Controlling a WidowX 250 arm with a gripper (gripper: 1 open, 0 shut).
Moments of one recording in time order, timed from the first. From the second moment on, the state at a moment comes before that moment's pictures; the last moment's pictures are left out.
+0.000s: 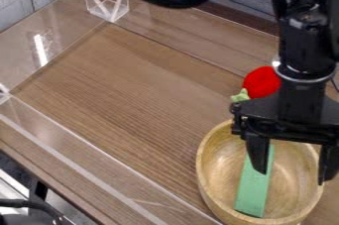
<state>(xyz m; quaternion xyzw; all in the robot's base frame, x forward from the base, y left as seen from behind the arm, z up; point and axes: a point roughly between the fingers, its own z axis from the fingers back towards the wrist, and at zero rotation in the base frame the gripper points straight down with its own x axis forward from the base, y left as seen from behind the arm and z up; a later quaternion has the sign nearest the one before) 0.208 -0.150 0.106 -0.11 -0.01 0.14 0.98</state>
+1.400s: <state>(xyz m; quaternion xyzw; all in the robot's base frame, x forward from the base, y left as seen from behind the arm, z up) 0.199 -0.110 0.107 -0.14 -0.01 0.14 0.98</state>
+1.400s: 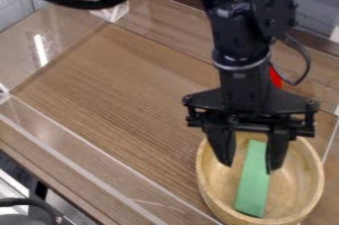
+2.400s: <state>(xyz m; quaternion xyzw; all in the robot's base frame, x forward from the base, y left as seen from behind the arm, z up) 0.205 -0.123 0.120 -0.13 0.02 0.10 0.99</state>
